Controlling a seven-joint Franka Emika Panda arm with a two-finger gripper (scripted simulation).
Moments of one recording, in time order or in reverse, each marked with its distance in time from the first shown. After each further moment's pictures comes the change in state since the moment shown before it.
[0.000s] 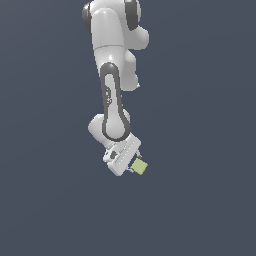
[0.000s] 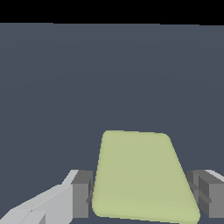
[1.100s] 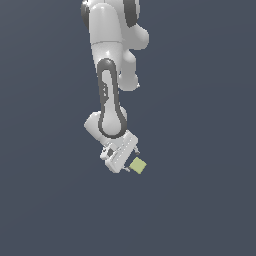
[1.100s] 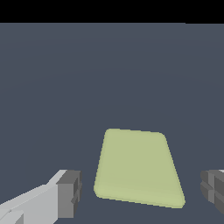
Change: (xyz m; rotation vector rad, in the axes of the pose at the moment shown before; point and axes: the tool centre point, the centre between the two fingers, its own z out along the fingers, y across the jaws) arm -0.004 -0.002 -0.017 0.011 -0.005 0.001
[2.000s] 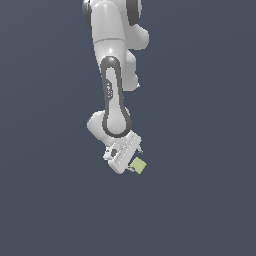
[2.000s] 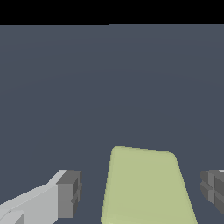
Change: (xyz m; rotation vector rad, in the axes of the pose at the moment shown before) arm 0.017 -0.006 0.006 0.023 0.006 -0.009
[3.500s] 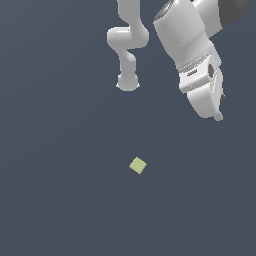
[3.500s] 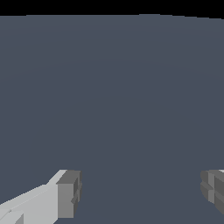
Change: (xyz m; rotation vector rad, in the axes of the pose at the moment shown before) arm 0.366 -0.126 -0.056 -0.011 -0.079 -0.017
